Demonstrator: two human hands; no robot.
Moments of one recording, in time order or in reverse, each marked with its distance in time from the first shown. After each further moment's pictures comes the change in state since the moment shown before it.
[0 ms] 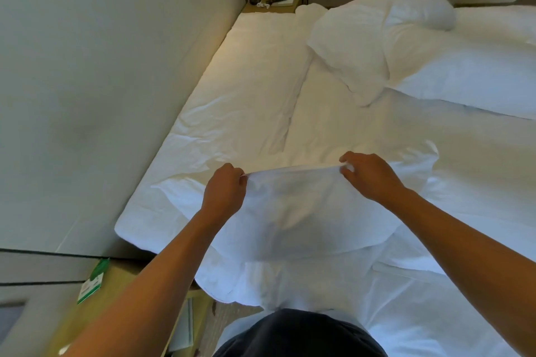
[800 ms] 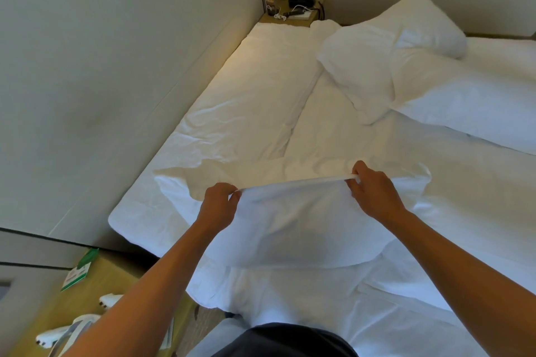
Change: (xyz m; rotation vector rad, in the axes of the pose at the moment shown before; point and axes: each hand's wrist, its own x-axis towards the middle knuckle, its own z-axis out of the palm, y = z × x) left_hand -0.015 -0.005 0.037 -0.321 -0.005 -0.167; right_hand -0.002 0.032 -0.009 0.099 0.043 0.065
